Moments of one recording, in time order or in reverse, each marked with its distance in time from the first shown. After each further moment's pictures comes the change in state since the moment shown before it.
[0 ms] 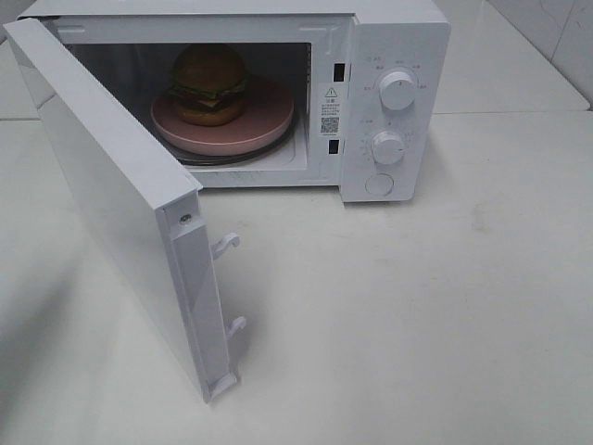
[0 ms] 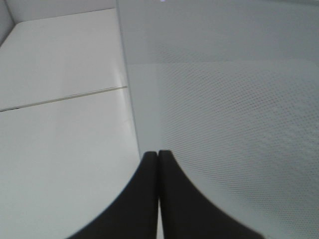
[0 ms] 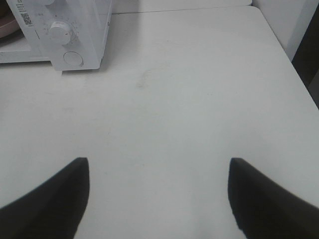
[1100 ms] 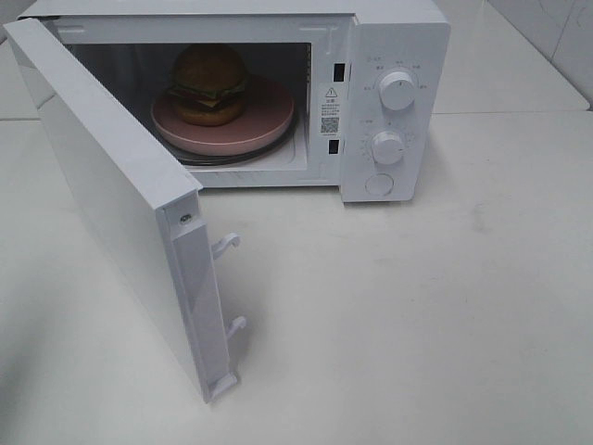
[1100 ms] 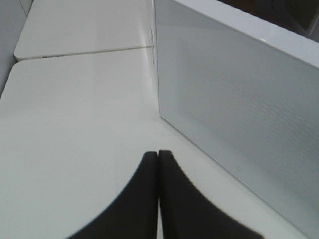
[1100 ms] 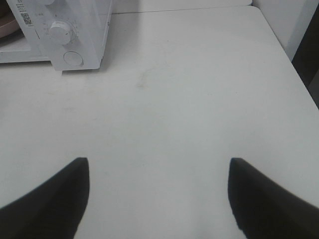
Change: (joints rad) left arm 0.000 -0.639 -0.334 -0.452 1.215 0.321; right arm 0.000 0.000 0.000 0.000 0.000 0.000
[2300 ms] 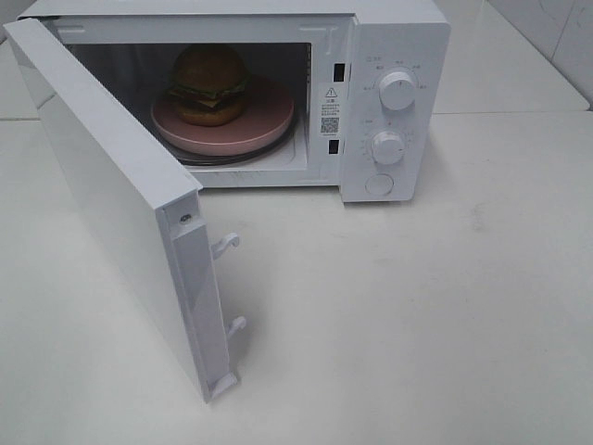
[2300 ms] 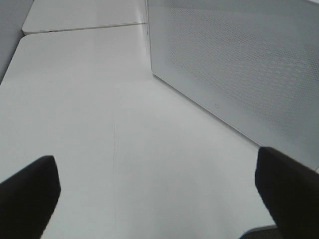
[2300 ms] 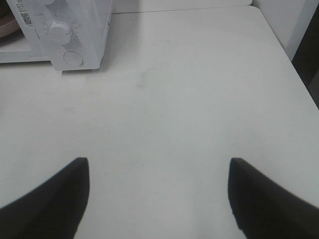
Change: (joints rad) left arm 0.001 -0.598 0.036 0.052 0.530 -0.086; right arm 0.000 0.000 0.000 0.000 0.000 0.000
